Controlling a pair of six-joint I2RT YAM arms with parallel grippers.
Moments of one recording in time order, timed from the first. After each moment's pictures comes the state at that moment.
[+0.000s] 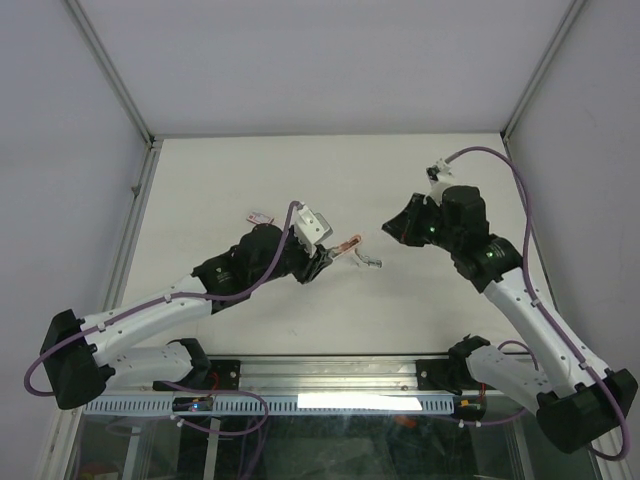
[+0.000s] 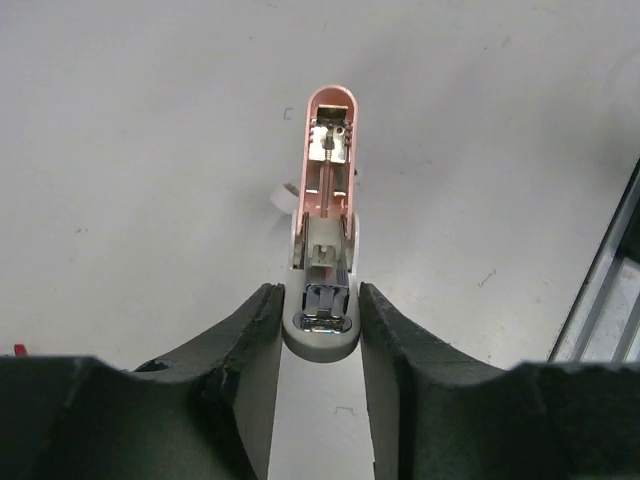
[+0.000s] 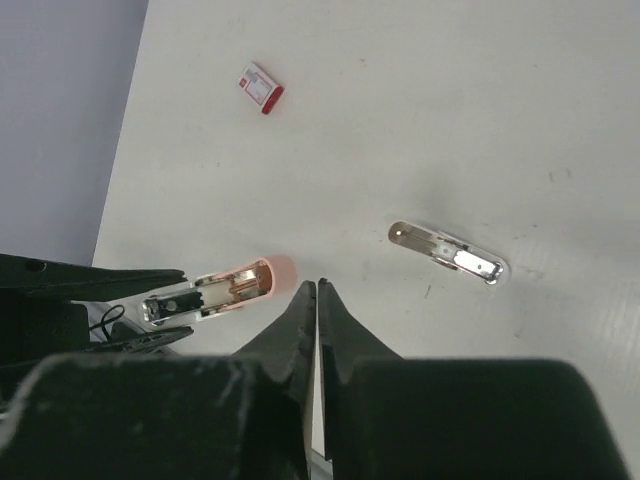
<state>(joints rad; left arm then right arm) -0.95 1.09 0.81 -0.04 0.05 0.03 0.46 0.97 0.93 -0.44 -0.26 0.57</state>
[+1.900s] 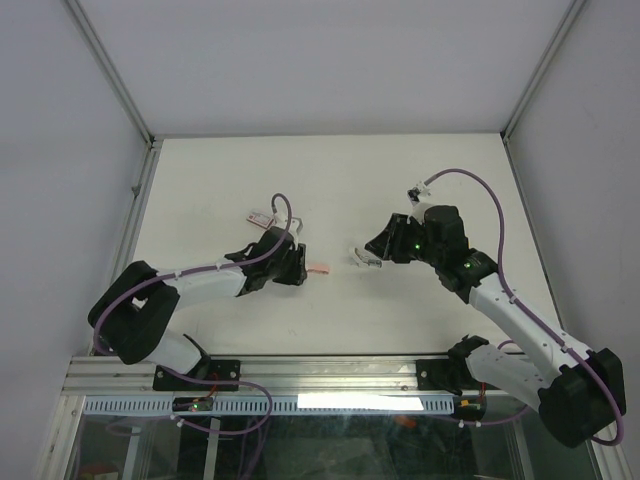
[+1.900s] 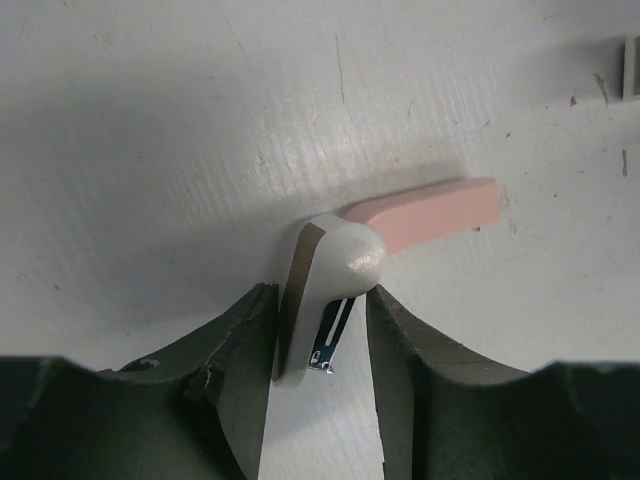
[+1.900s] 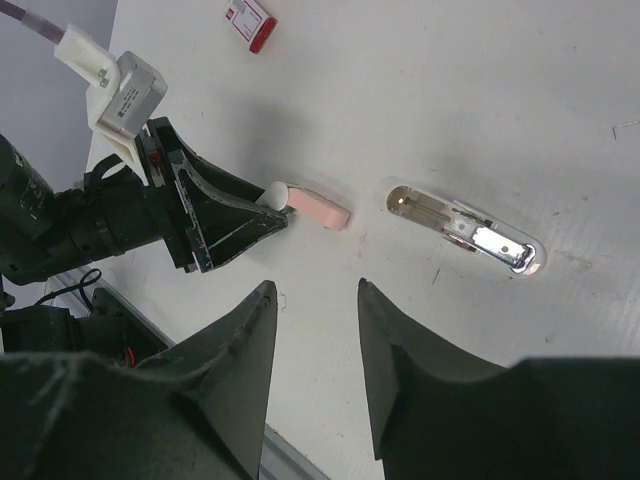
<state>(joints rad) -0.71 1.48 0.65 0.01 -0.04 -0.46 0.48 0.98 0.69 -0.23 -0.27 0.57</state>
